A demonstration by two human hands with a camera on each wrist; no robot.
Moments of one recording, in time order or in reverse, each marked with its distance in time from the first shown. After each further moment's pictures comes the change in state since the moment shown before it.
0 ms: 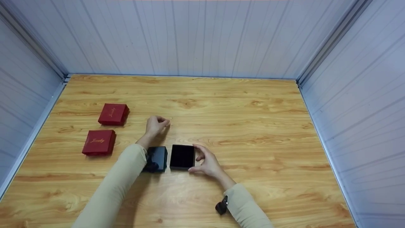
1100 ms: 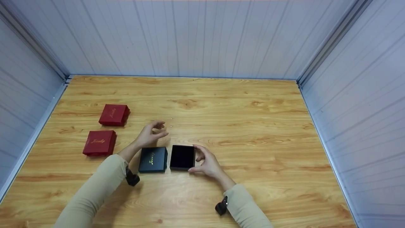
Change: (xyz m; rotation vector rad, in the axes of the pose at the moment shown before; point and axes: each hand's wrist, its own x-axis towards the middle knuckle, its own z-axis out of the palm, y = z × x) left_hand -0.029 -0.025 -0.026 -0.201 -0.304 0.371; right_hand 0.000 0.000 0.001 0.006 0.013 -0.012
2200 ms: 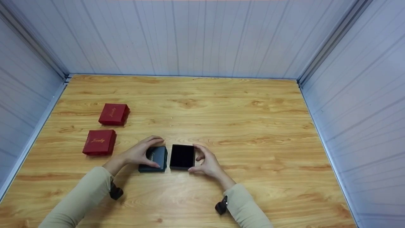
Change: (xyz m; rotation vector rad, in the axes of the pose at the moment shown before) left_hand -0.049 -0.015 -0.018 0.473 -0.367 0.308; right_hand -0.001 -0.001 0.000 0.004 0.000 0.019
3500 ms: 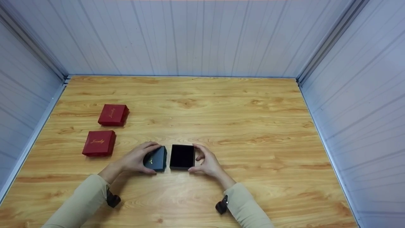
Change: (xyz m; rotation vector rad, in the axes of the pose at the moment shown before) left_hand -0.020 0.008 0.006 0.084 -0.024 -0.060; right_hand 0.000 0.001 -0.001 0.001 -0.002 -0.016
